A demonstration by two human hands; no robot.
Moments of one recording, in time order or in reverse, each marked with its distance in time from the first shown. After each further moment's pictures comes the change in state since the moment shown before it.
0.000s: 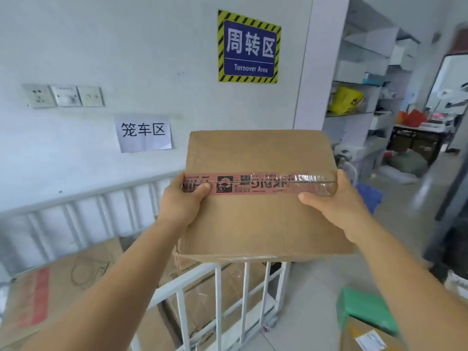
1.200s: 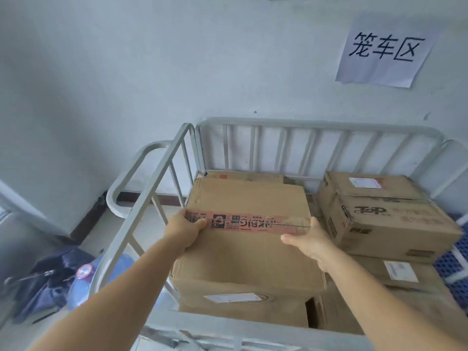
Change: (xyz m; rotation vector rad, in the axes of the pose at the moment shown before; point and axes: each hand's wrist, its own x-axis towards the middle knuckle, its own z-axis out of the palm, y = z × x) left_hand 0.032 -0.326 -0.365 0.320 0.513 -0.828; right_hand -0.049 -0.065 0.583 -0.217 -1.013 0.127
